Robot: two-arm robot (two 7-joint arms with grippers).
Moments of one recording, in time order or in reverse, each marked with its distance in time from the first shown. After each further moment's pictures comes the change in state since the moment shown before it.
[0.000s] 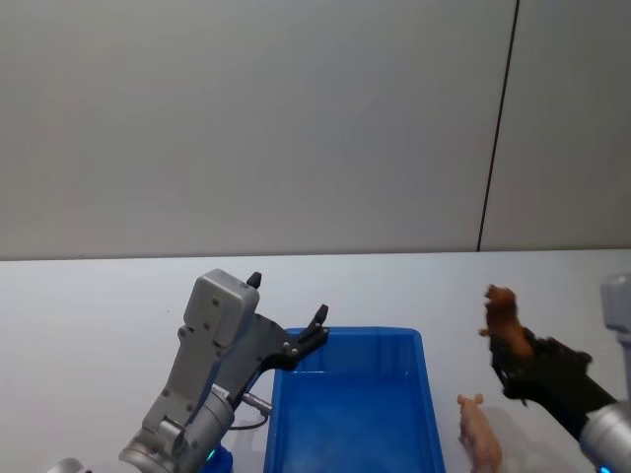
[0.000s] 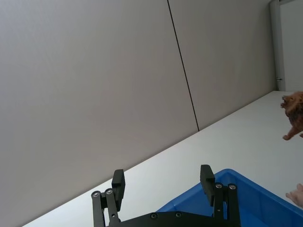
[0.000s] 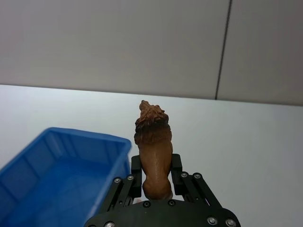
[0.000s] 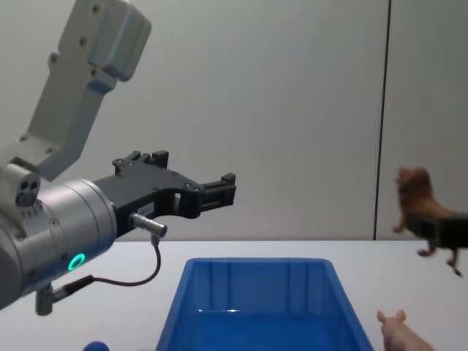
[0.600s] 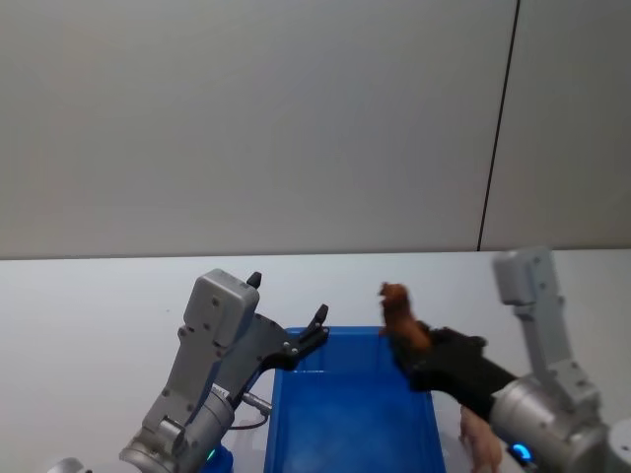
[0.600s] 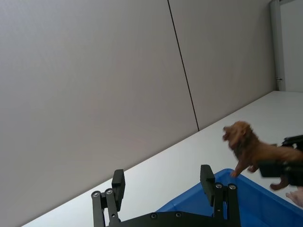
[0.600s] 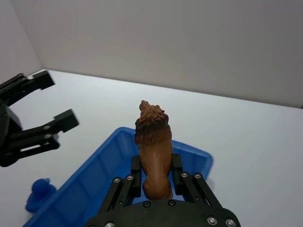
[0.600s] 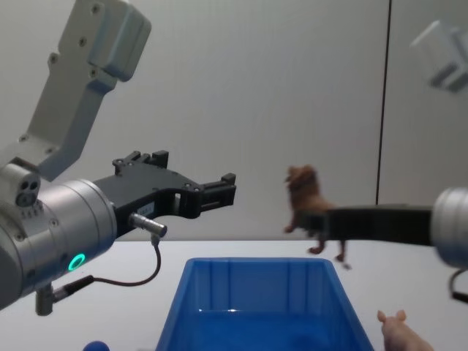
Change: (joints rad) left arm 0.000 0.000 0.000 0.000 0.000 0.000 0.000; right arm 0.139 -0.111 -0.081 0.088 -0.057 0.098 0.182
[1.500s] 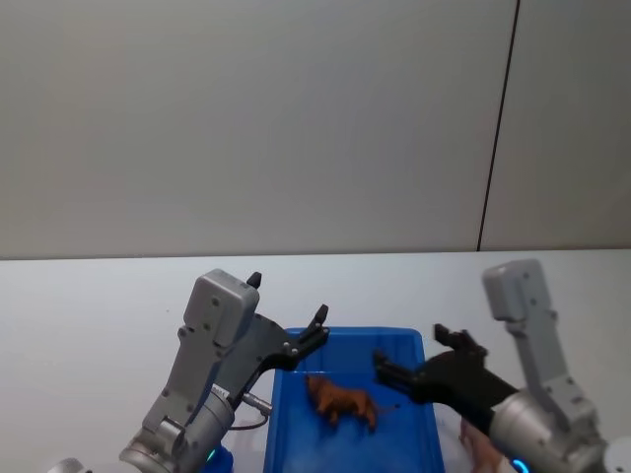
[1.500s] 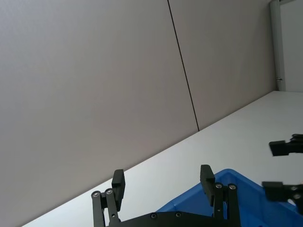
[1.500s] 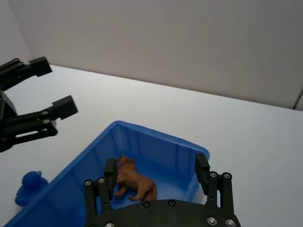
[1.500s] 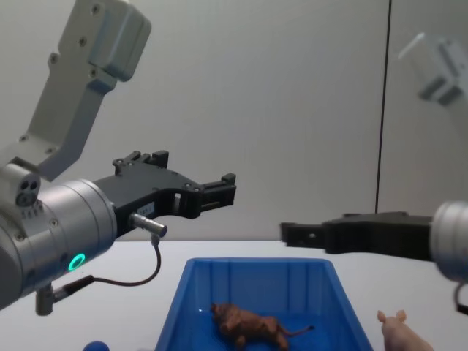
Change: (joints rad) left arm 0.000 0.000 0.000 0.000 0.000 0.000 0.000; right arm -0.017 0.000 -0.027 0.000 -0.048 -0.025 -0.021
